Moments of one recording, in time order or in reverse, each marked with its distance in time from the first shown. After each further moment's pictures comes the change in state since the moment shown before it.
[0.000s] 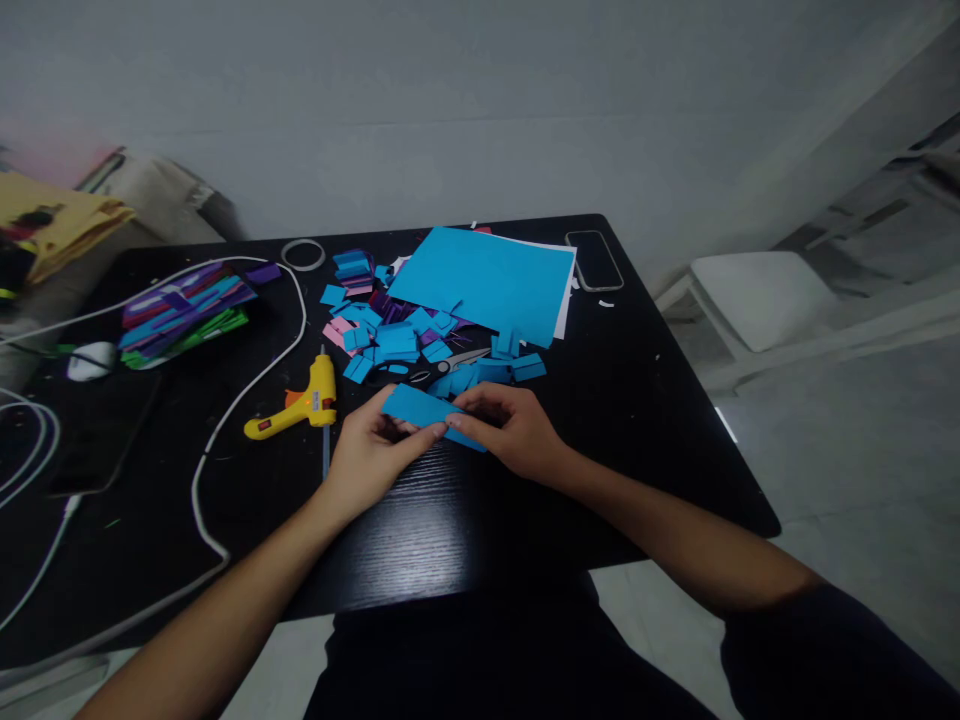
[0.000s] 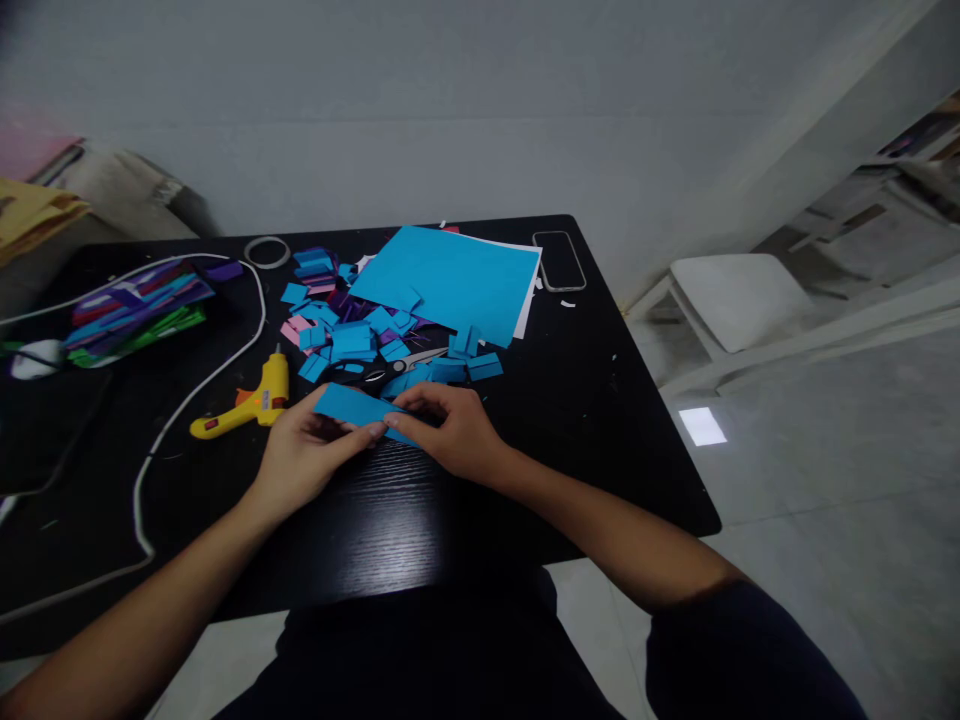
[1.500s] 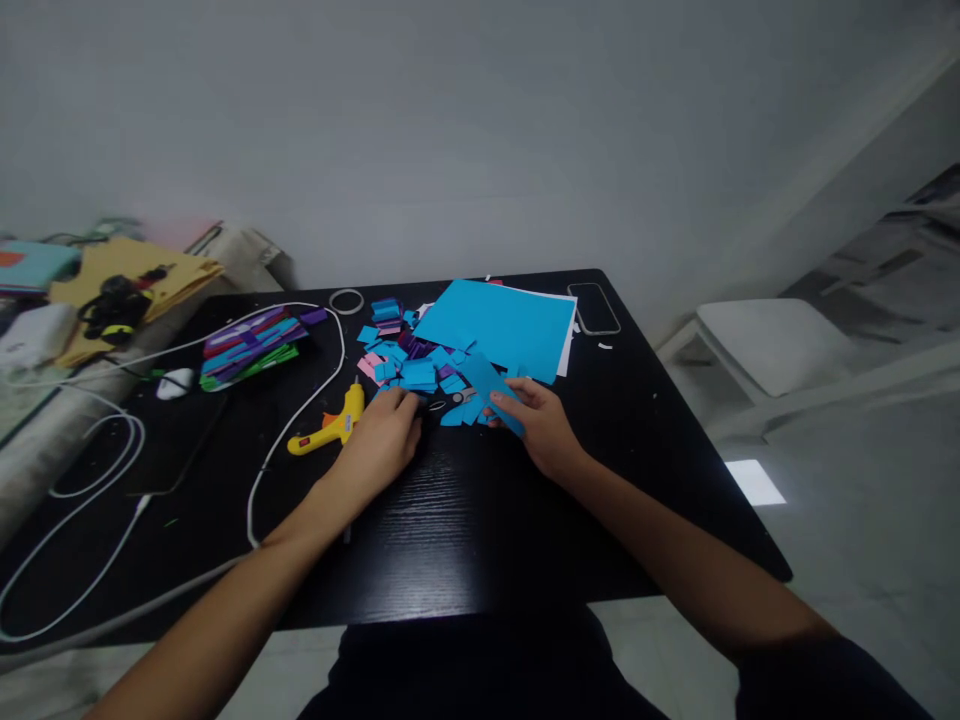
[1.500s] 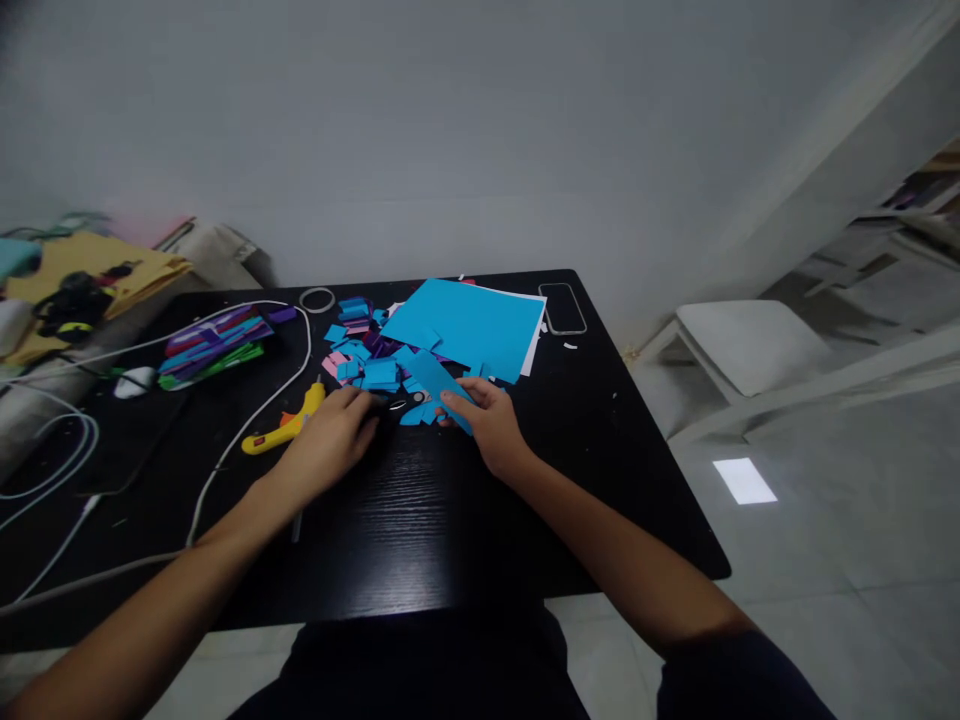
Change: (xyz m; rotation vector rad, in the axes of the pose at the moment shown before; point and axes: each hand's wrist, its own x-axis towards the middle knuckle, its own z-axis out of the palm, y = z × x) left_hand 0.032 -0.002 -0.032 1.160 -0.101 0.300; right_hand 0.027 0.006 -0.020 0.444 0.238 0.182
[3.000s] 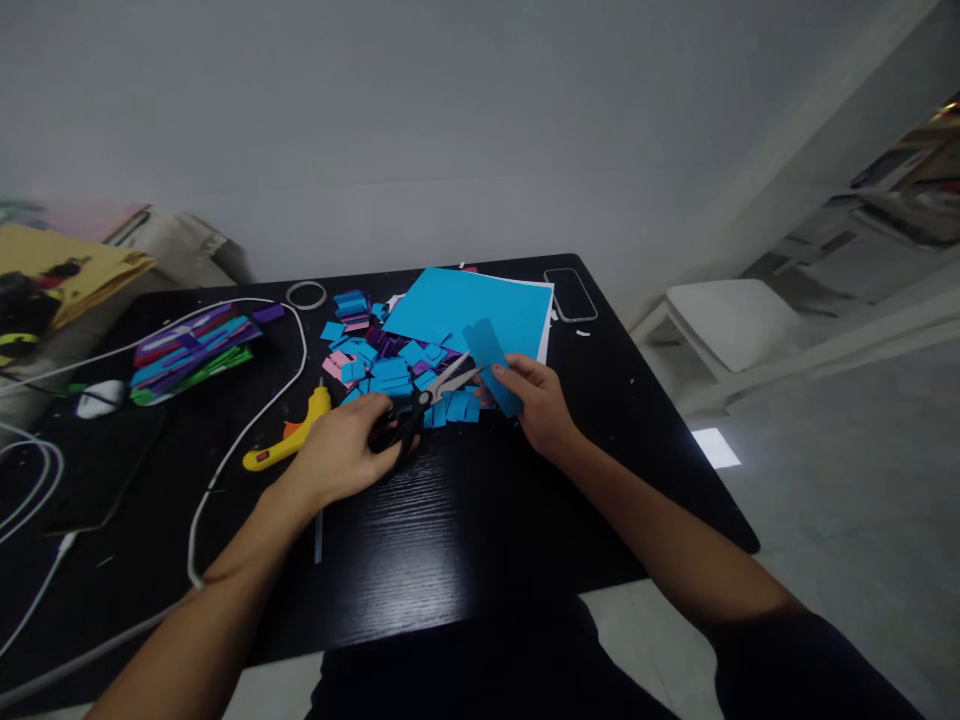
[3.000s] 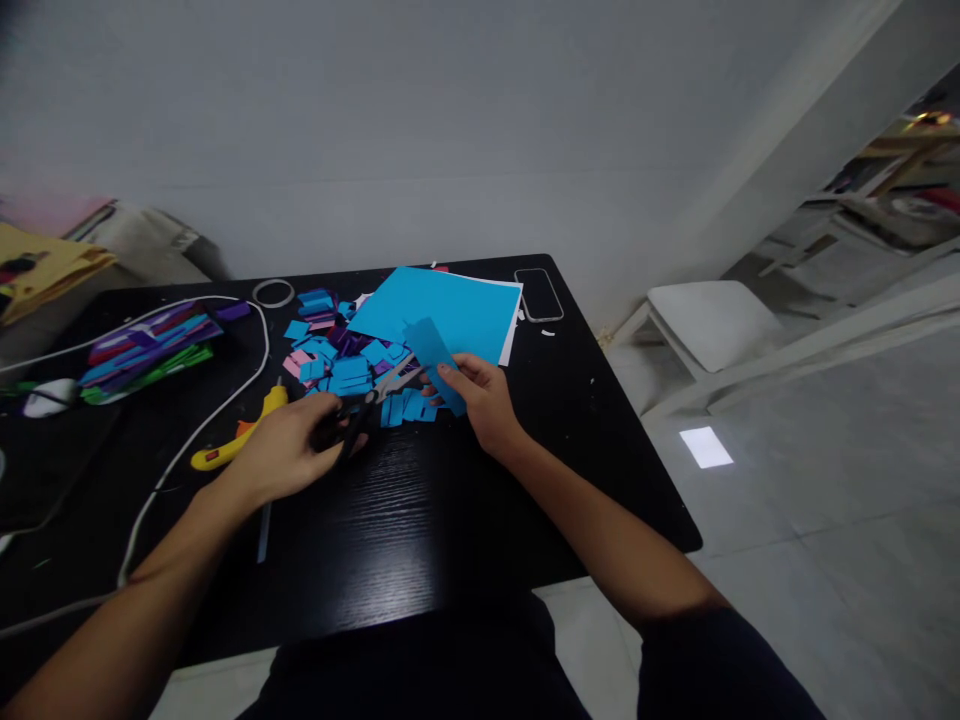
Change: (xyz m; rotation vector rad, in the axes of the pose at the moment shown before) left_hand 0.004 -0.005 -0.018 -0.208 -0.110 0.014; right_hand 0.011 -0.014 -0.015 -0.022 -0.017 -0.136
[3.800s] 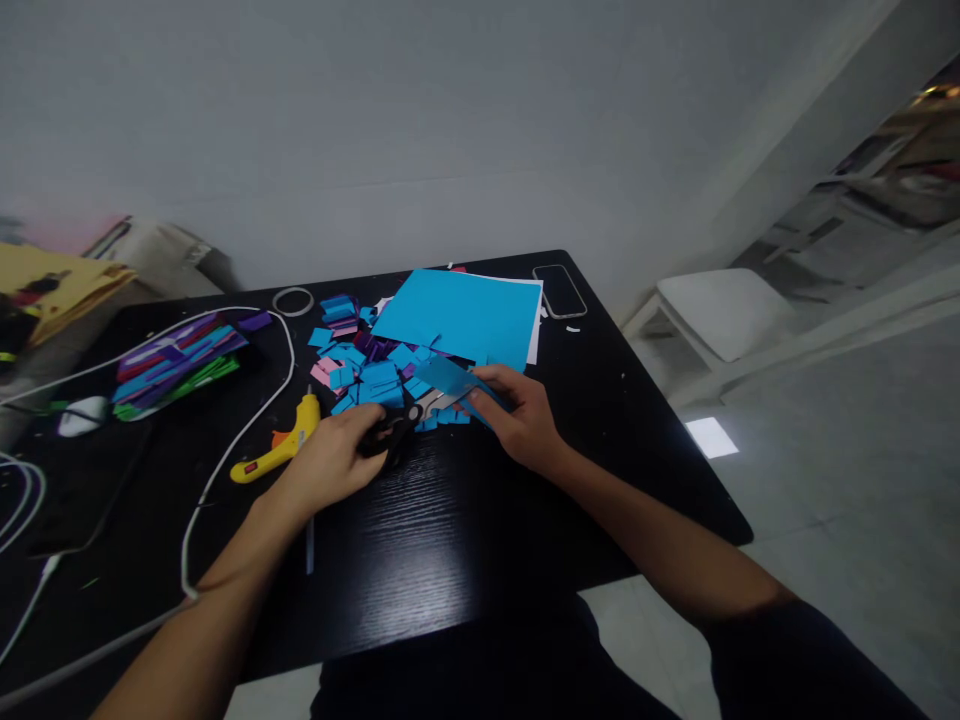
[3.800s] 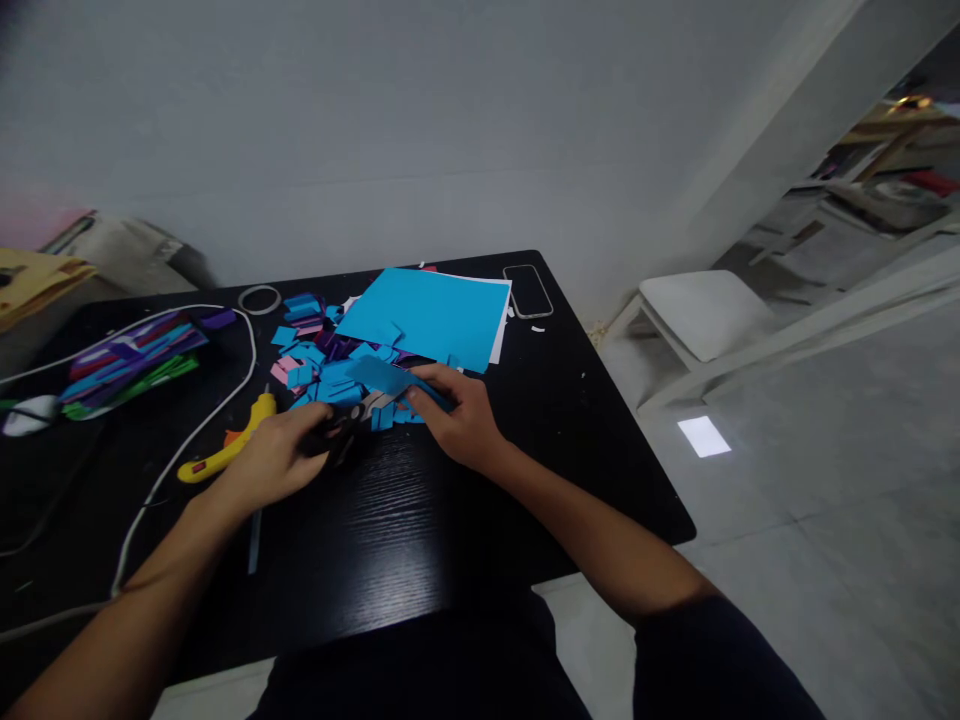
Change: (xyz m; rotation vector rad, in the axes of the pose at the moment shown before) left_hand 0.002 -0.010 0.005 -0.080 0.012 0.146; right_hand -0.018 -0.008 0.011 -0.325 -0.124 -0.380
